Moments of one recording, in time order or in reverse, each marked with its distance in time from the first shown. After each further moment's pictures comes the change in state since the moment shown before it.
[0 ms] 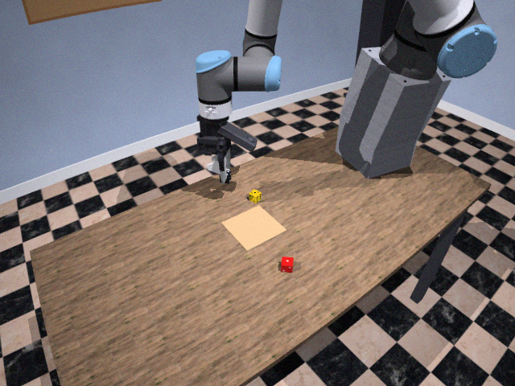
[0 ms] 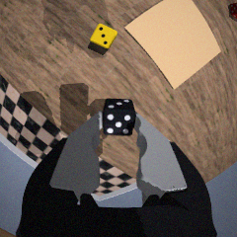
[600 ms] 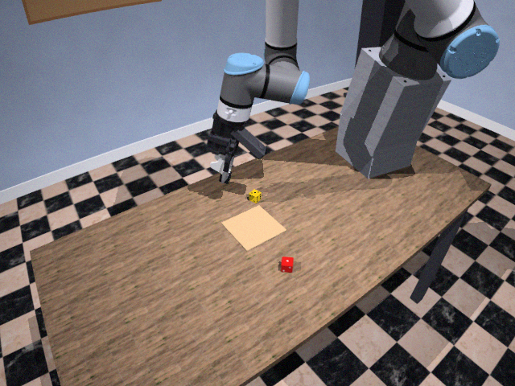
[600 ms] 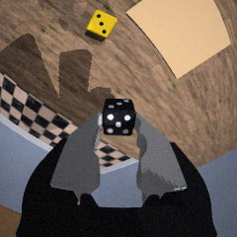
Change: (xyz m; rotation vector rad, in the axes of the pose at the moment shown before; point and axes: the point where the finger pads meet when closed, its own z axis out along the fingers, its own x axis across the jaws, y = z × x) arm 0.001 -0.001 -0.001 -0.227 -0.001 0.000
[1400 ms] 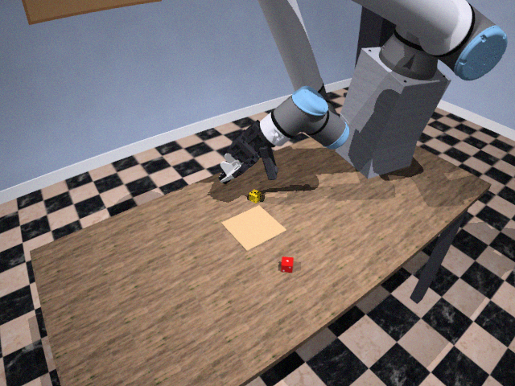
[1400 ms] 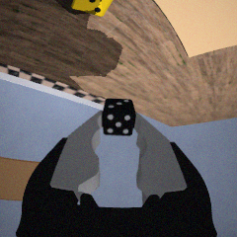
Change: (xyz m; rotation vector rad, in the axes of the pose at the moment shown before) arm 0.000 -0.002 0.000 -0.543 -0.001 0.002
